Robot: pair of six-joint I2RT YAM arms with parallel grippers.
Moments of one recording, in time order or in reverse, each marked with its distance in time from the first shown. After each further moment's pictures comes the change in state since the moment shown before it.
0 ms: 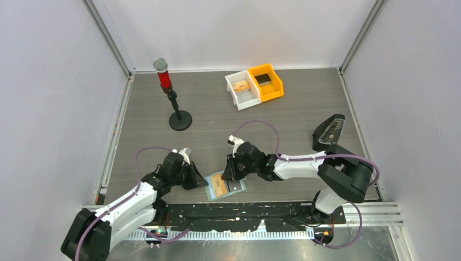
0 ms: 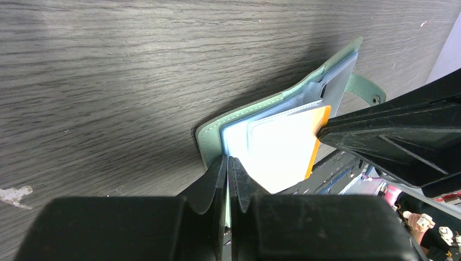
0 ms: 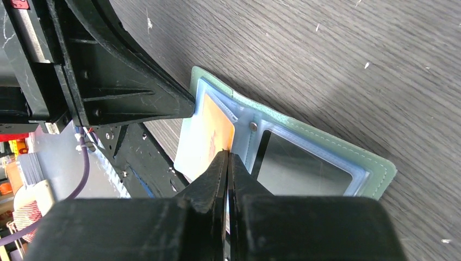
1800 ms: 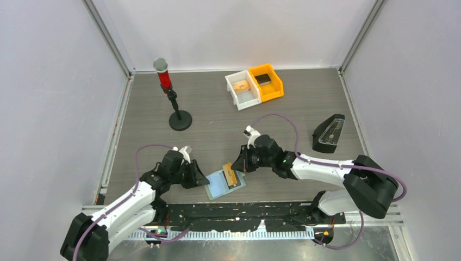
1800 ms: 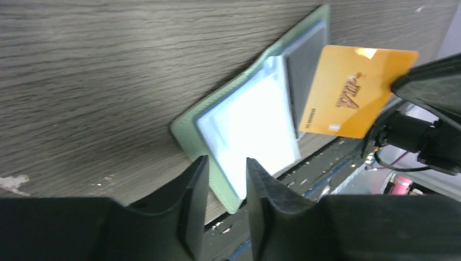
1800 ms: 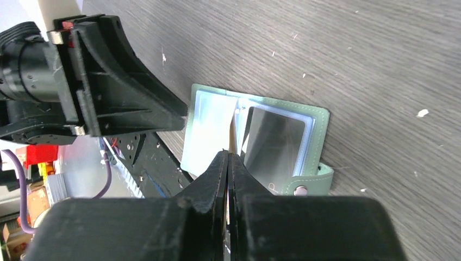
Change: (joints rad) left arm -0.002 -0.026 0.050 -0.088 0.013 0.054; right arm -0.138 -0.224 -0.092 -0.043 -0.037 -0.004
